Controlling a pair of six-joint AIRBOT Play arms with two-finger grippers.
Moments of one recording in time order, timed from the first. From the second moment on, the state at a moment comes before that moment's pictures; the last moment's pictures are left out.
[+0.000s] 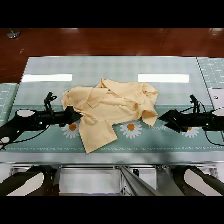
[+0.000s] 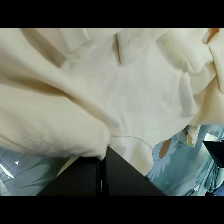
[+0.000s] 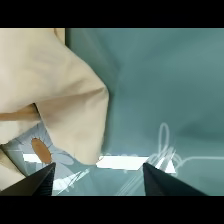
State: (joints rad) left arm 0.04 -1.16 0.45 0.38 -0.86 -1.12; right arm -0.36 -1.13 0.53 -0.77 1.11 1.26
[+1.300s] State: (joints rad) left arm 0.28 -1.06 1.52 0.26 -1.05 -1.17; right arm -0.03 -1.31 2.08 -1.21 1.36 1.51
